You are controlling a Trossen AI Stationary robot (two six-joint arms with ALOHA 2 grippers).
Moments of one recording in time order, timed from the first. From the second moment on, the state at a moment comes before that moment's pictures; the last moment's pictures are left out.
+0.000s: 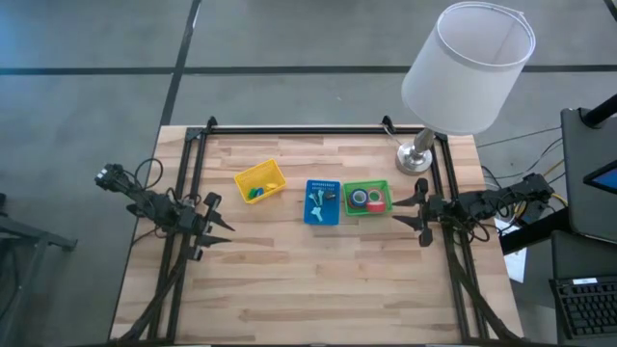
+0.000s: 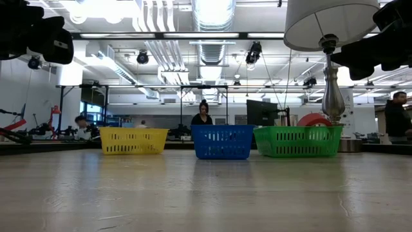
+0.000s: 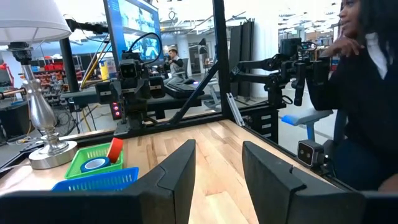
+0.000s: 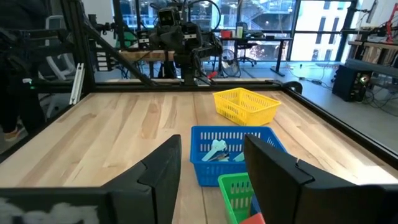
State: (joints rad) left arm -0.54 0.04 0.01 0.09 -0.25 0.12; right arm 0.34 0.04 0.05 -0.06 0.39 0.05
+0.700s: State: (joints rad) left arm -0.54 0.04 0.01 0.09 -0.25 0.12; right arm 0.34 0.04 0.05 -0.06 0.39 0.04
